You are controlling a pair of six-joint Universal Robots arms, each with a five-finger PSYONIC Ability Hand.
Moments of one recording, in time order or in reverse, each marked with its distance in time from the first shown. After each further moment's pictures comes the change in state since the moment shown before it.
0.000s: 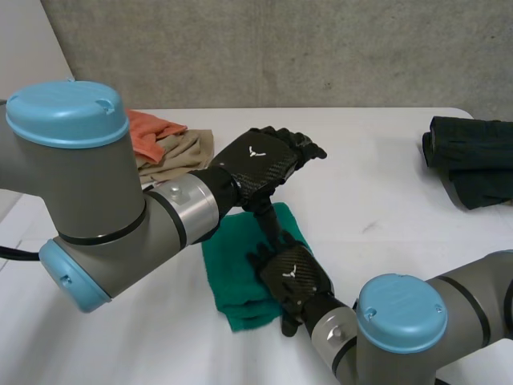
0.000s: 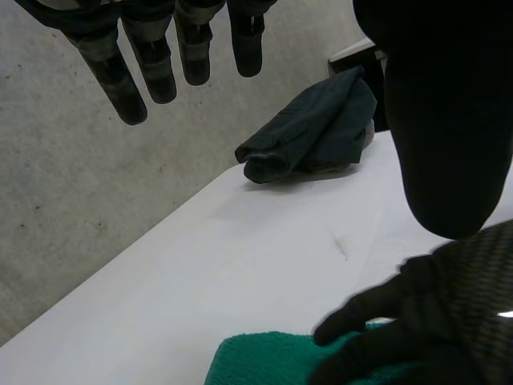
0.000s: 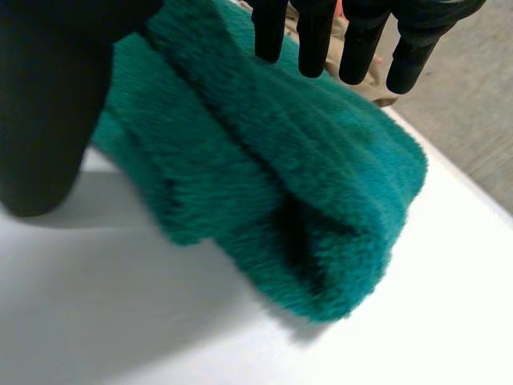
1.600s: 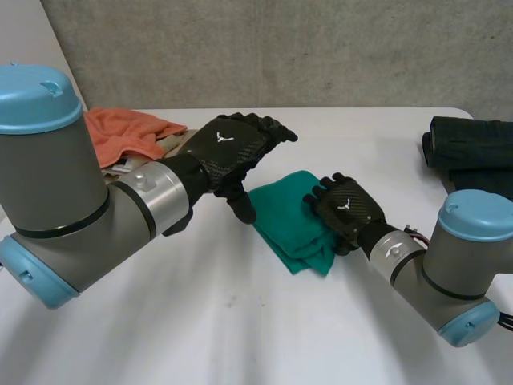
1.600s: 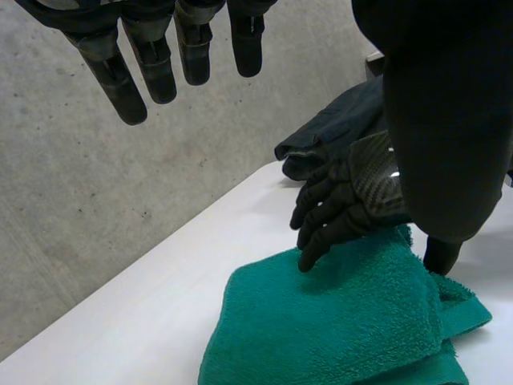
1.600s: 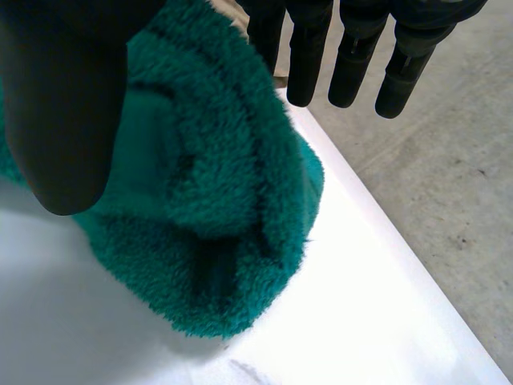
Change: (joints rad) left arm 0.076 0.089 -0.068 0.001 -0.010 -0.030; right arm -0.377 0.038 -0.145 0.003 -0.322 -0.212; left_hand 0.000 0.000 0.000 0.000 0.000; right_hand 0.145 0.182 0.138 0.140 0.092
